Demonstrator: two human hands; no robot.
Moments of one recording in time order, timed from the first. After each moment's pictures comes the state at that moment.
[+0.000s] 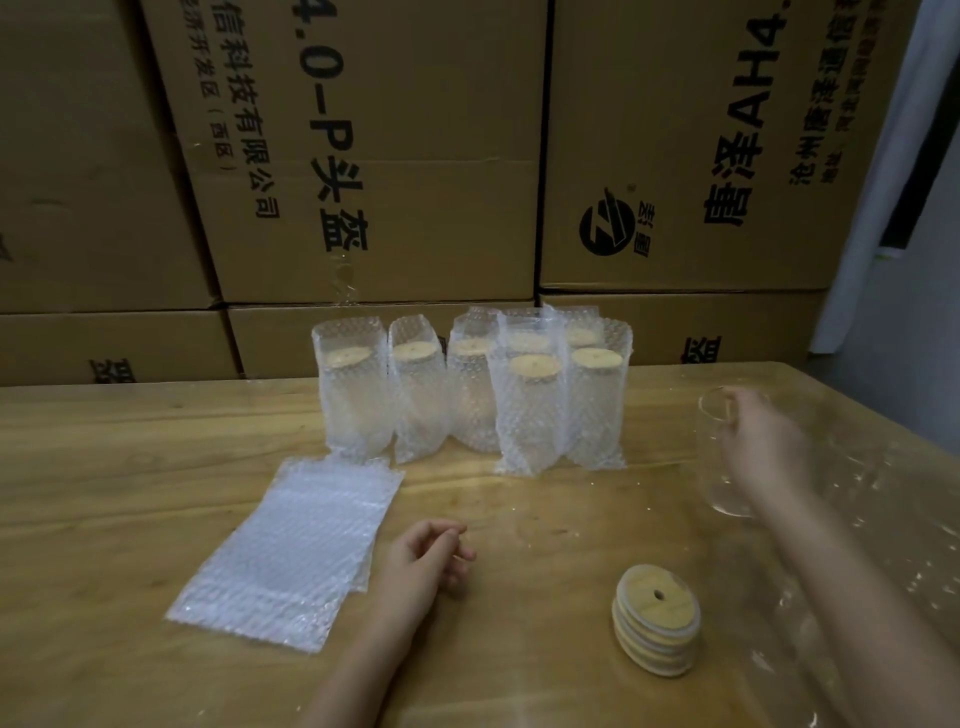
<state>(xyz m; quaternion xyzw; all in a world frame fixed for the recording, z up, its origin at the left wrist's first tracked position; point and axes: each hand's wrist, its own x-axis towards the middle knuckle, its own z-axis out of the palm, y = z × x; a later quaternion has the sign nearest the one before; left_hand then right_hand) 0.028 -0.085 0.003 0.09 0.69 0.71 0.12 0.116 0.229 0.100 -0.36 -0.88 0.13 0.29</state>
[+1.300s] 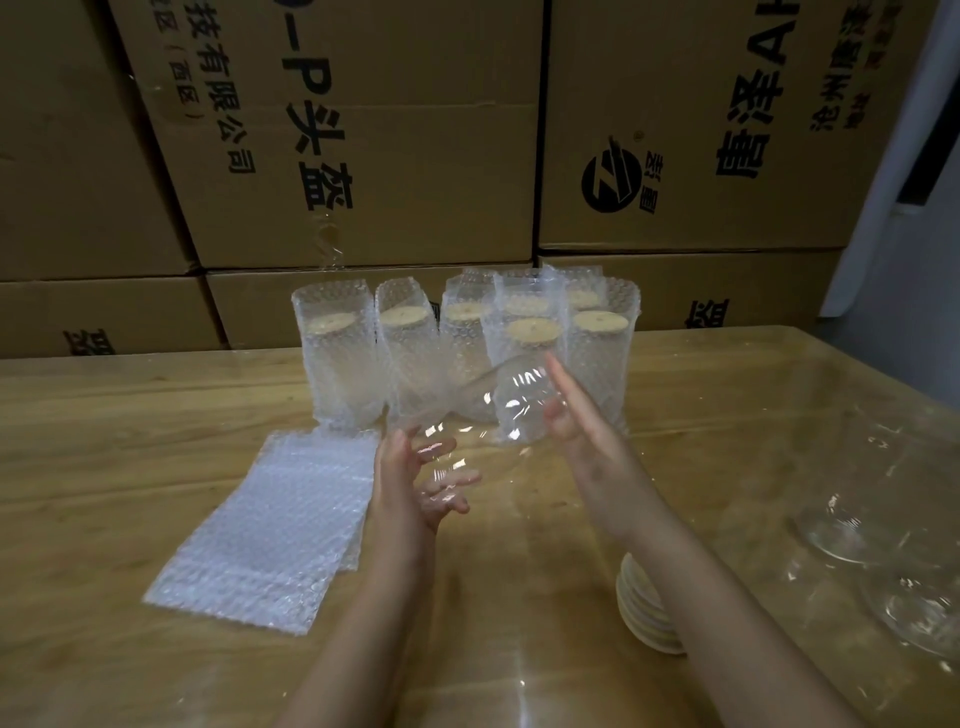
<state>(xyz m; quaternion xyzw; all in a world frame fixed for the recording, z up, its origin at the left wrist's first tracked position) 0.026 -0.066 0.045 0.08 0.49 0.87 0.05 0.107 0.083 0.095 0.01 -0.81 0.55 0.21</state>
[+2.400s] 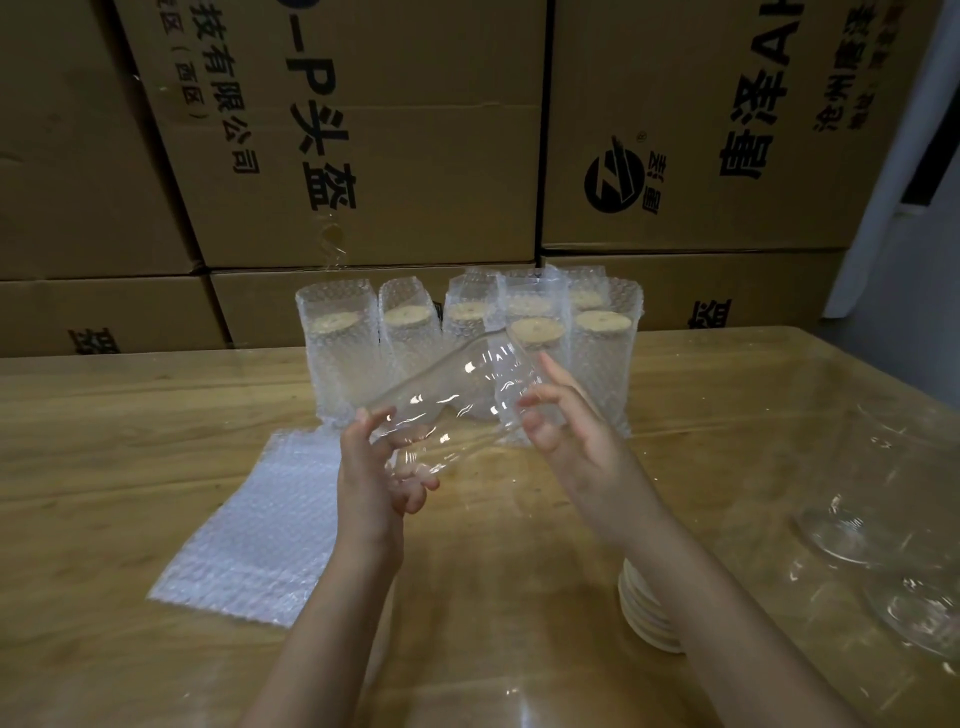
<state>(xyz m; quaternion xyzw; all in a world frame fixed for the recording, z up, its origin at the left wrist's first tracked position) 0.021 -0.086 0.071 0.04 0.53 0.85 0.04 0.107 0.076 0.098 0.04 -0.83 0.51 0.22</state>
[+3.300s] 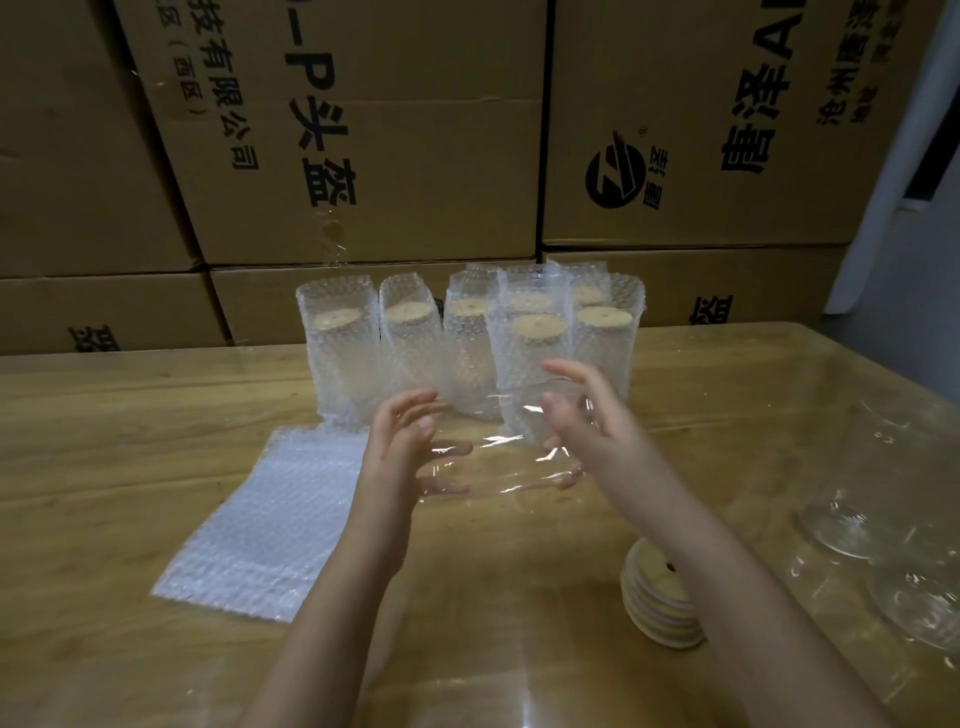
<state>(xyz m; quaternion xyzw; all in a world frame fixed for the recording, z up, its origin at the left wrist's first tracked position) 0.030 -0.089 0.078 0.20 0.58 0.79 0.05 0.112 0.085 0.108 0.00 -0.79 0.58 0.20</state>
